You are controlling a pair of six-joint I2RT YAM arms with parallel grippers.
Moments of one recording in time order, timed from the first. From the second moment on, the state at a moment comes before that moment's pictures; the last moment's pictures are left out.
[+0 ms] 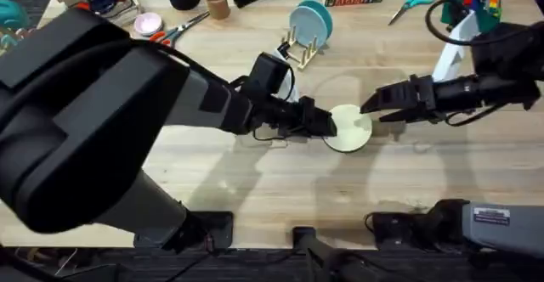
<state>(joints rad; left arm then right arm) -0.57 1.79 0.63 0.31 0.90 -0.78 -0.24 1.49 0.86 -1.01 -0.79 -0.34</state>
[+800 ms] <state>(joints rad) -0.57 1.79 0.63 0.31 0.90 -0.78 -0.06 1.54 0.86 -0.94 -0.79 -0.30</state>
